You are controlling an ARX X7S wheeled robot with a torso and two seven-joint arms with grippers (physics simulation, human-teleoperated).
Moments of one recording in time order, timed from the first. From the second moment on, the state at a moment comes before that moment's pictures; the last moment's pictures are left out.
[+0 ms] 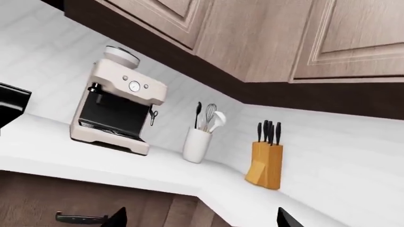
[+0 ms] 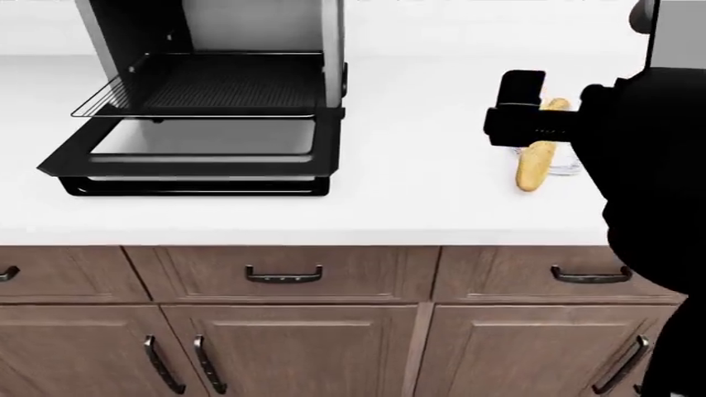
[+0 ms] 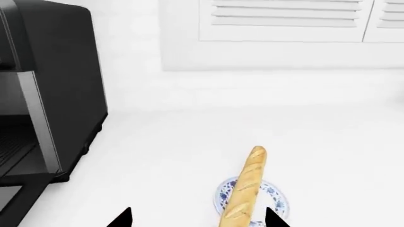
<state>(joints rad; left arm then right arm) 0.61 -0.03 -0.97 0.83 -0.69 0.11 -0.45 1.17 0.43 0.01 -0.33 1.68 1.45 1.42</state>
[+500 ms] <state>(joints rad) 0.66 -0.04 -0.96 0.81 -0.71 0.17 -0.48 1.20 0.61 -0.17 -0.34 1.83 1.20 1.53</state>
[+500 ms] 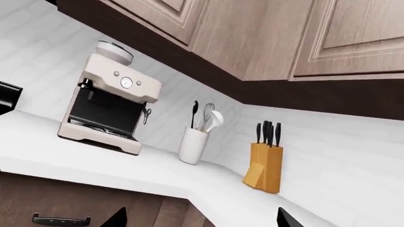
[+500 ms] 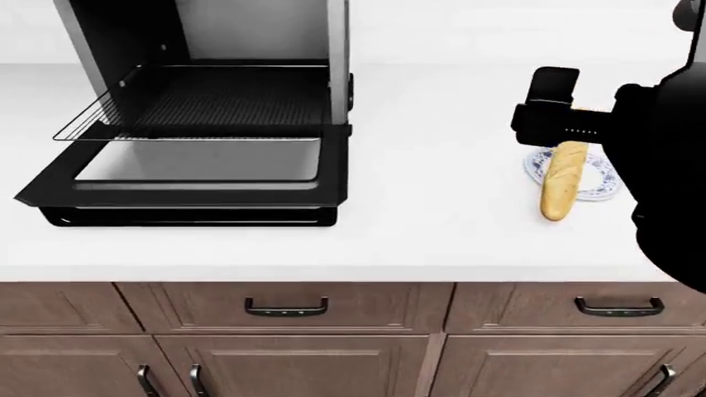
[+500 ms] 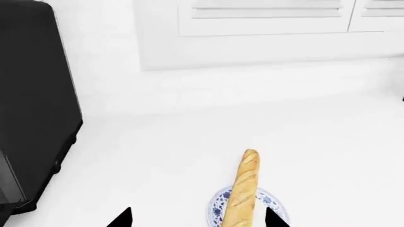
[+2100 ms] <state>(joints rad) 0.67 -0.07 -0.91 0.79 -0.72 0.20 -0.50 1.38 1.08 -1.03 -0.42 2.08 0.41 1.50</state>
